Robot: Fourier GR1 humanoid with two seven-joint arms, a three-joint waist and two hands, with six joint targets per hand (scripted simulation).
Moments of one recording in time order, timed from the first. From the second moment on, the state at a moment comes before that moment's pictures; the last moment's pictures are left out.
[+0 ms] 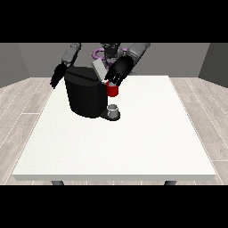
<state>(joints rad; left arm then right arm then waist) -1.25 0.44 0.10 -0.66 -0.80 -0.35 -0.12 -0.46 -0.08 -0.06 -1.26 0.16 -0.18 0.00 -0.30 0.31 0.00</state>
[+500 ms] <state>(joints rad) -1.26 0.49 0.09 -0.63 -0.85 -0.32 -0.17 -0.49 -0.09 -0.06 -1.30 0.17 -0.18 0.03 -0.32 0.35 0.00</state>
